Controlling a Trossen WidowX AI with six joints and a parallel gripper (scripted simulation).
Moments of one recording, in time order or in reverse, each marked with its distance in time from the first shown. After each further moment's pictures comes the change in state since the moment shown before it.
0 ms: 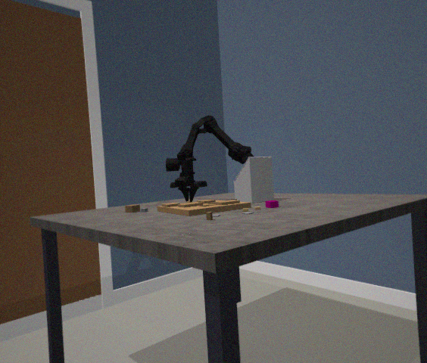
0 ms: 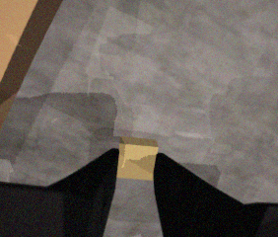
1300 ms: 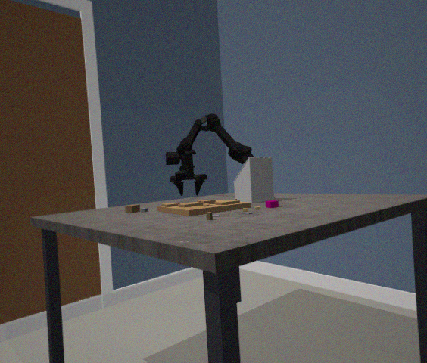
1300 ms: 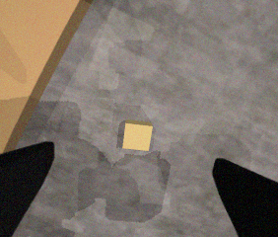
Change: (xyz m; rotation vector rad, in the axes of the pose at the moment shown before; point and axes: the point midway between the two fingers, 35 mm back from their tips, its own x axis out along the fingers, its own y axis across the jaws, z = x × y) arm -0.032 0.003 0.000 -0.009 -0.002 0.011
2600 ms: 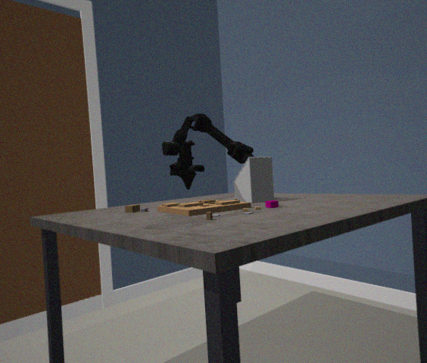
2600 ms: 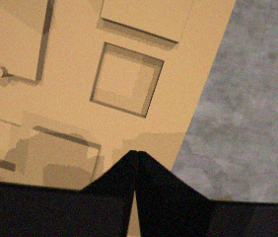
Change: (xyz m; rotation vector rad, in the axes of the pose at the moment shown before) arm -0.036 0.073 0.108 0.284 -0.041 0.066
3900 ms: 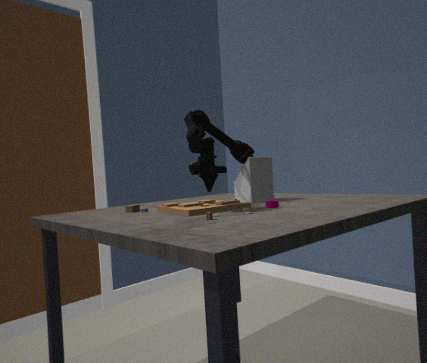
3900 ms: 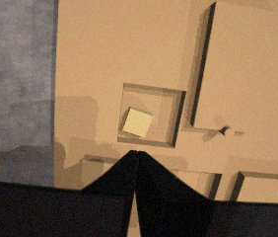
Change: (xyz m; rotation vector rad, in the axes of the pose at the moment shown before) arm 0.020 0.187 0.037 0.165 0.017 -0.056
